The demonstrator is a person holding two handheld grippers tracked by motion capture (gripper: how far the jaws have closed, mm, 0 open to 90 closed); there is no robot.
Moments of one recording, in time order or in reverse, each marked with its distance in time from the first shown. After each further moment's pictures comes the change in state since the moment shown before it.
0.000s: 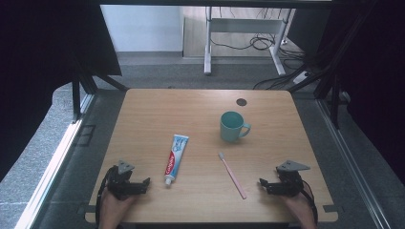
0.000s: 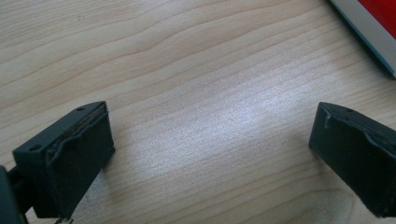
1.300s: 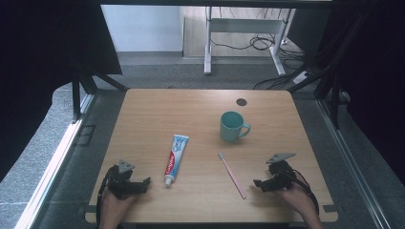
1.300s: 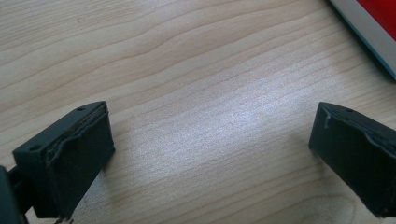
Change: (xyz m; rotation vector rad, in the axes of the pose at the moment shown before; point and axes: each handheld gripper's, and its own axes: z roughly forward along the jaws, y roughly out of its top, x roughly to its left) left arm 0.000 0.001 0.001 0.000 0.001 -0.003; right arm 0.014 0.041 0.005 0.218 0.094 -0.080
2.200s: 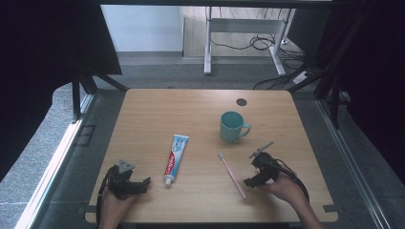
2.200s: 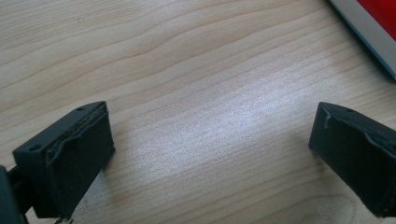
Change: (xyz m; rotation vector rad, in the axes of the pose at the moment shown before) left arm 0.000 0.000 0.000 0.001 0.000 0.000; right arm 0.022 0.047 0.015 0.237 0.057 -0.026
